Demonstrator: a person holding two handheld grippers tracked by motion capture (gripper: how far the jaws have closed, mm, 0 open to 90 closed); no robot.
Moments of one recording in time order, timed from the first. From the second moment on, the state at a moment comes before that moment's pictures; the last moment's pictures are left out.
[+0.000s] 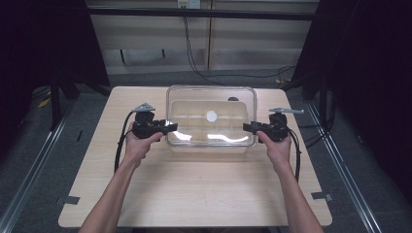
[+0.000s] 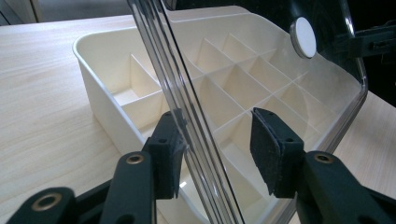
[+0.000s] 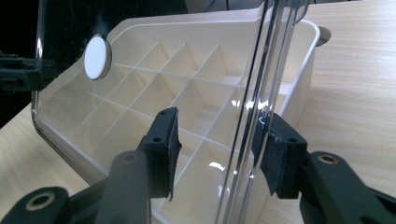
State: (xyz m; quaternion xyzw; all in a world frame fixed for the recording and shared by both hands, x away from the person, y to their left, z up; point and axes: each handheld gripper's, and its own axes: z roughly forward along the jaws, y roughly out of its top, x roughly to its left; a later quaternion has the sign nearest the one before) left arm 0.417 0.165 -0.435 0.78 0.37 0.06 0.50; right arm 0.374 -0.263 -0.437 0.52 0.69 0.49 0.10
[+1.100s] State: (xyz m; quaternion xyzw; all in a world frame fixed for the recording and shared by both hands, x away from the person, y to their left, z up) left arm 0.394 0.177 -0.436 0.77 0.37 0.07 0.51; right arm 0.354 -0.262 -0.434 0.51 0.68 0.51 0.11
